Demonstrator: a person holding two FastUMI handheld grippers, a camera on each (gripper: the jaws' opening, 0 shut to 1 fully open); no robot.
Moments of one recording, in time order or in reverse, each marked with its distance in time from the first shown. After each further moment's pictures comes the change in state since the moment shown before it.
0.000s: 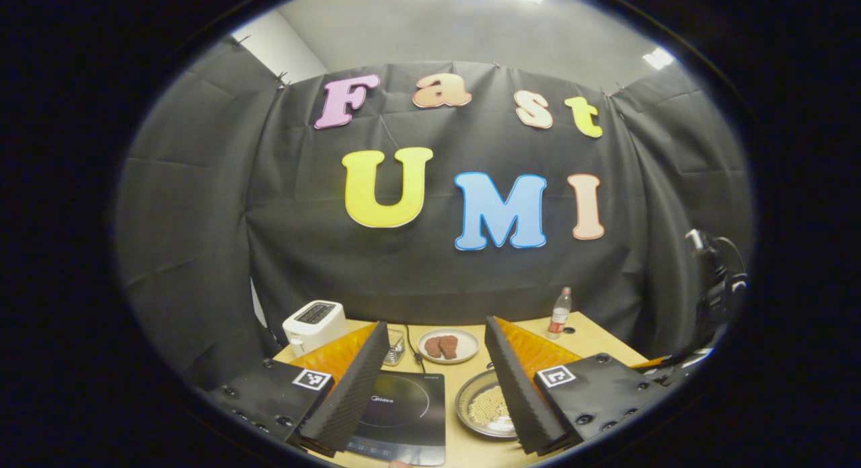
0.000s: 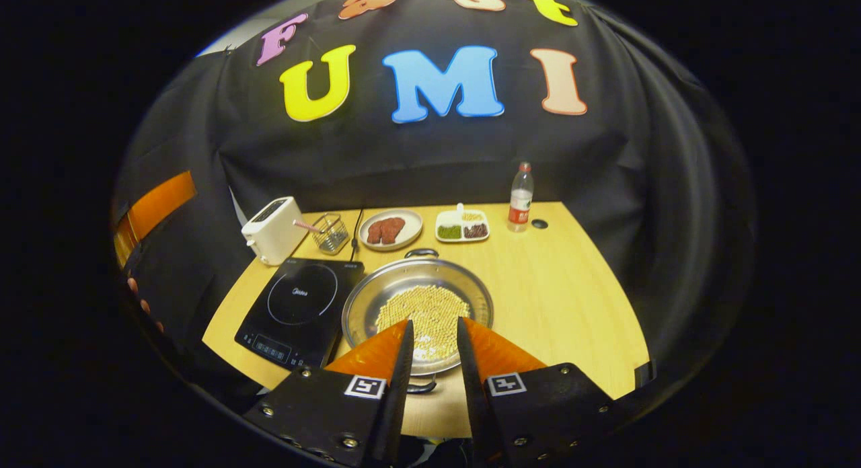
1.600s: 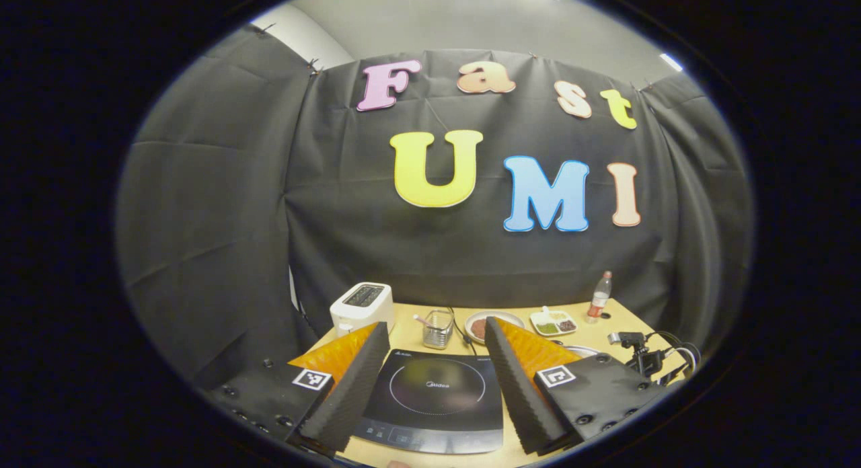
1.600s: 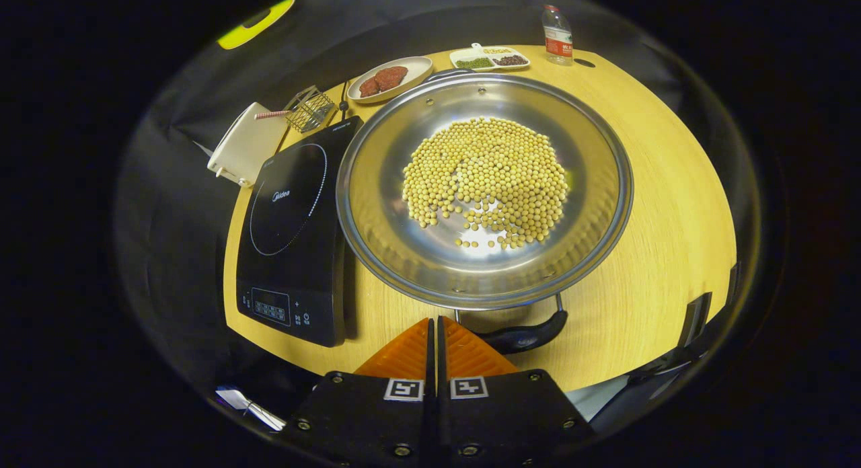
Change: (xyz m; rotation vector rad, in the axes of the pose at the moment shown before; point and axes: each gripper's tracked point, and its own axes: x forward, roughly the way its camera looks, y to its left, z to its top) left arm -0.015 0.114 -0.034 -0.012 0.070 0.106; right arm 0.100 0.082 -0.140 0.255 0.547 0.067
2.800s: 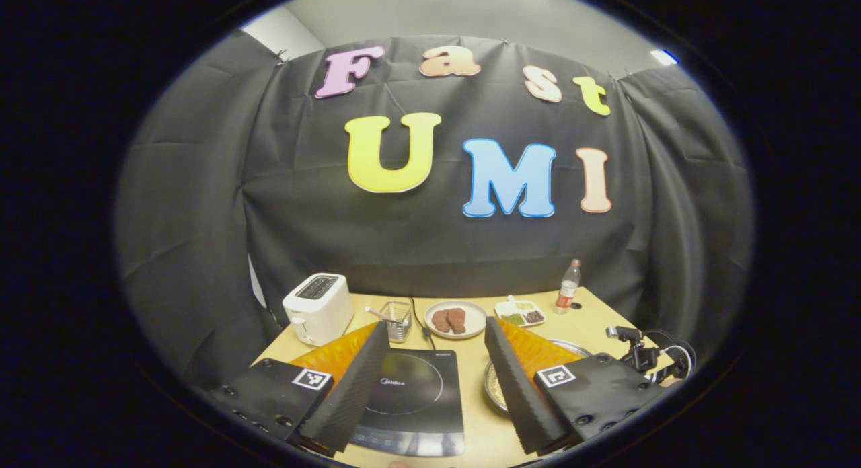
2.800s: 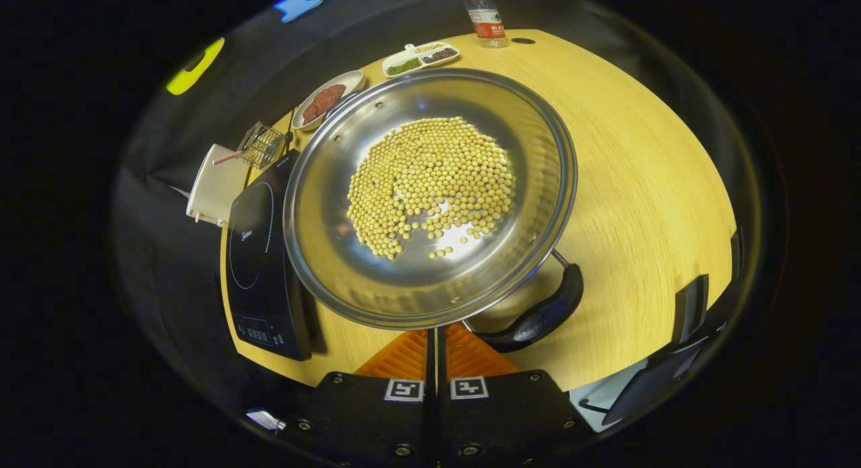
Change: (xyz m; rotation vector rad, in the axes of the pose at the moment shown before) left arm 0.028 -0.105 -0.015 0.025 0.067 -0.131; right arm -0.003 -0.081 0.013 0.135 -0.009 -0.010
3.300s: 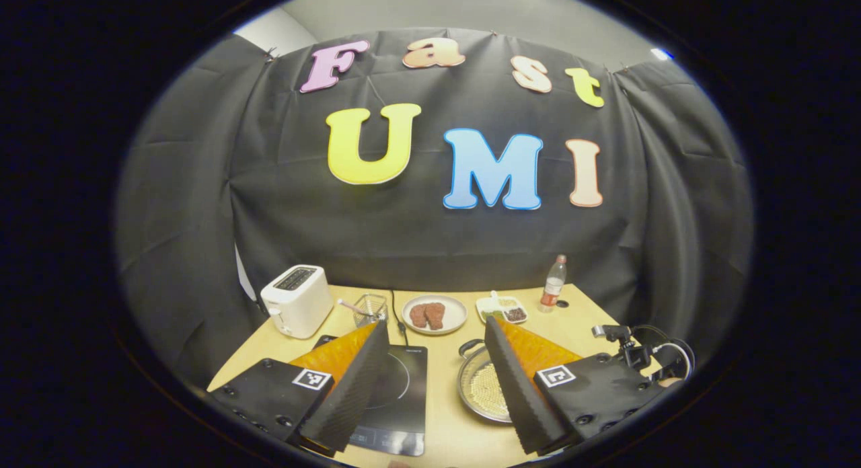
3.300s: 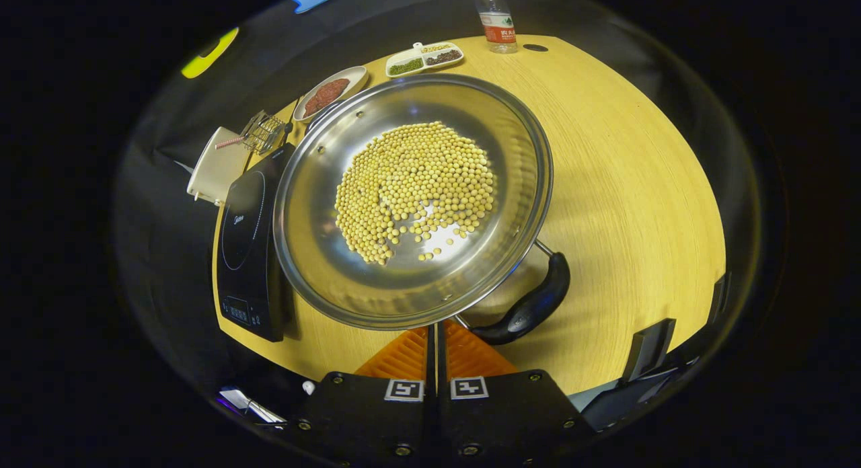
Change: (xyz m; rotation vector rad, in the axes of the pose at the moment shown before) left arm 0.015 -0.058 -0.007 -0.015 0.042 -0.009; right arm -0.011 -0.041 0.020 -0.117 0.025 -0.014
